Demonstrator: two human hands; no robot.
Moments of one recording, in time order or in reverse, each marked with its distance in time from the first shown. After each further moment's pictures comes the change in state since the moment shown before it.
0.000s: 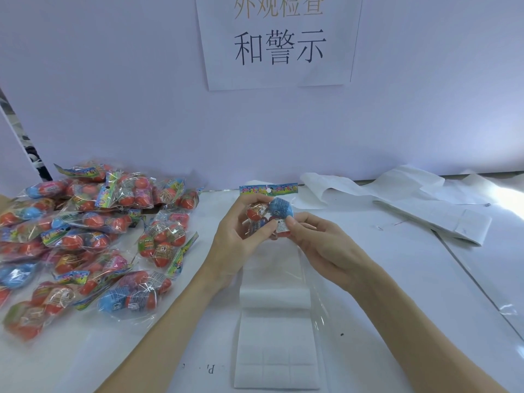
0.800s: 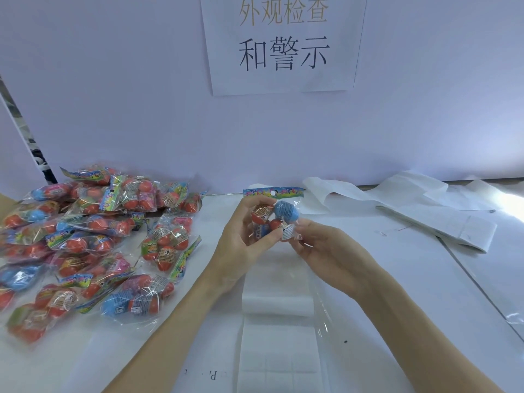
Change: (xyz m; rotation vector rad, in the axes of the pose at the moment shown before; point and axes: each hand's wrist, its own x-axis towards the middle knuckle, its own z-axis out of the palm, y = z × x) left_hand -0.002 0.008 0.003 0.057 -0.049 0.012; right_hand -0.002 -0.009 0.001 0.222 -0.030 0.150
